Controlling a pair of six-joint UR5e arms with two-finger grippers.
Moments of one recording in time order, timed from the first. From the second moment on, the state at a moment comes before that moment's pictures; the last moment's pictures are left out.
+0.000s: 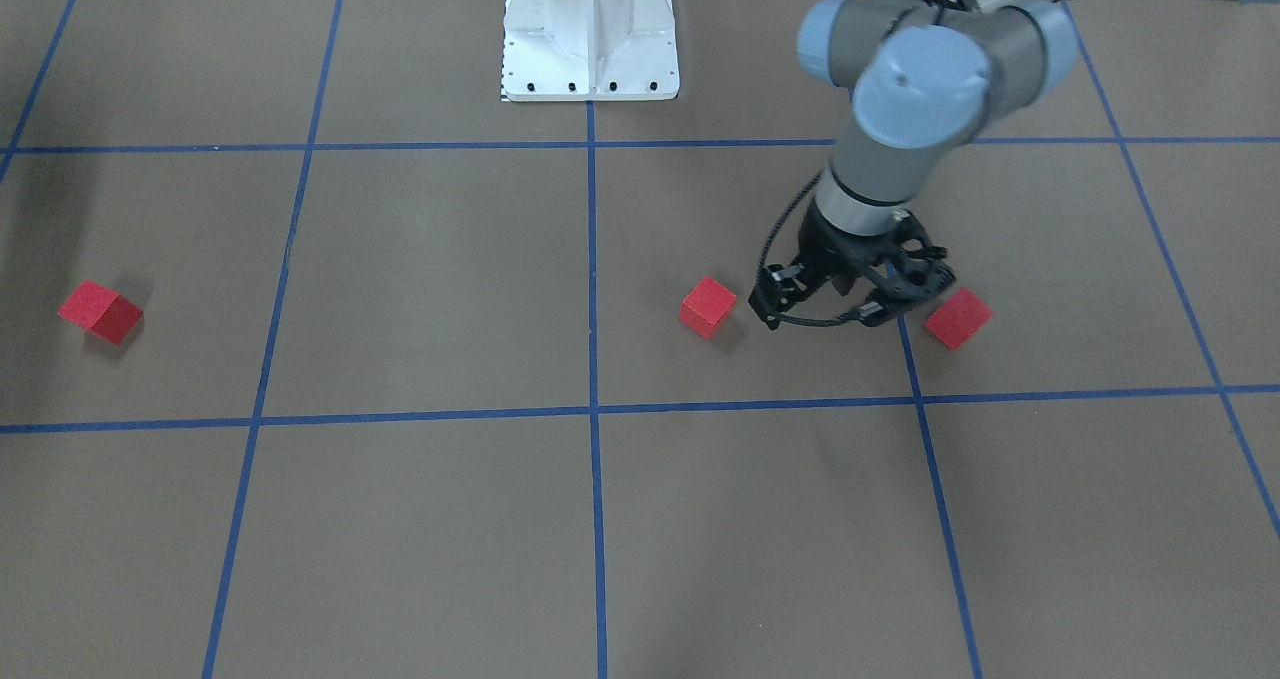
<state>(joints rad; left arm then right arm) -0.61 -2.23 -1.72 -1.46 -1.83 -1.61 1.60 -1.62 1.76 -1.67 2.41 -0.01</state>
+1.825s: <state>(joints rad) -0.55 -2.29 -1.51 -1.55 -1.79 -1.69 1.60 -1.62 1.75 -1.67 2.41 -0.01</state>
